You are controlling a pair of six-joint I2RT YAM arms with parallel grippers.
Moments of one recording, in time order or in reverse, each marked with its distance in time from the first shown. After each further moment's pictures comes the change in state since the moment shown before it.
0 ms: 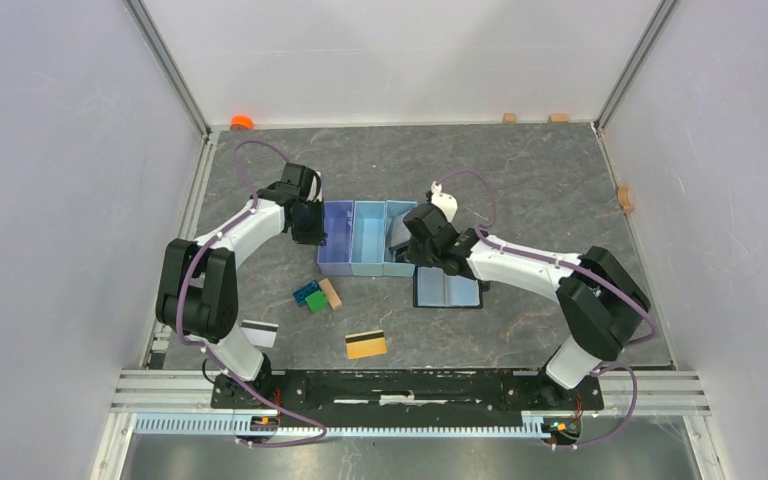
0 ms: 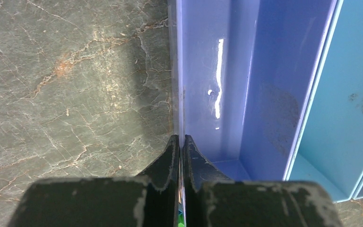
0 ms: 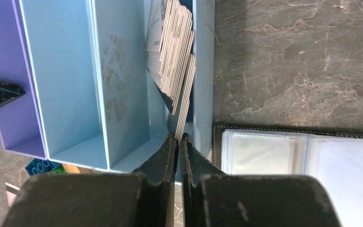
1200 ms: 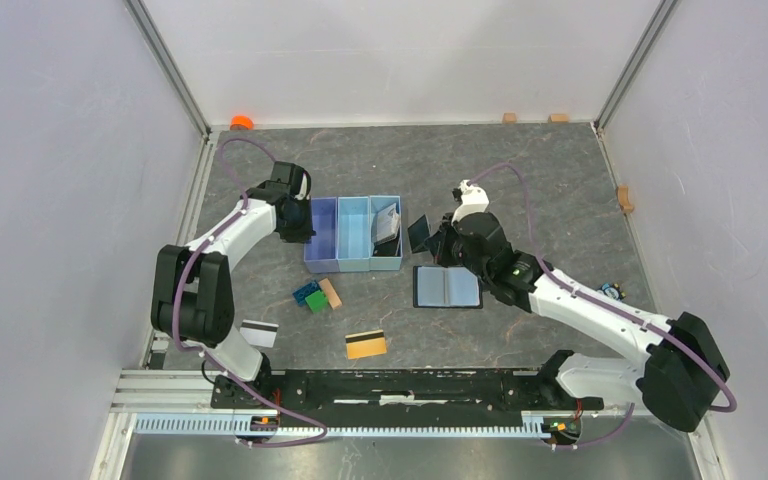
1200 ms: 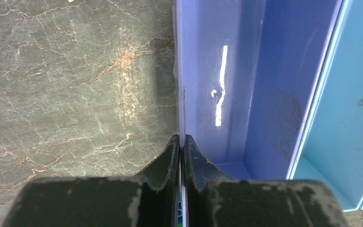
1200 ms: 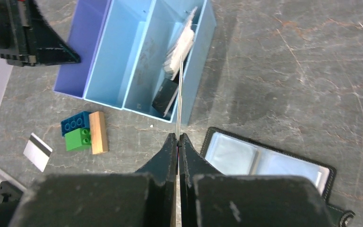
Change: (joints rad) left arm 0.048 -0.033 0.000 -0.036 -0.104 0.008; right arm -0.042 -0.473 -0.269 0.176 -0.080 -0.317
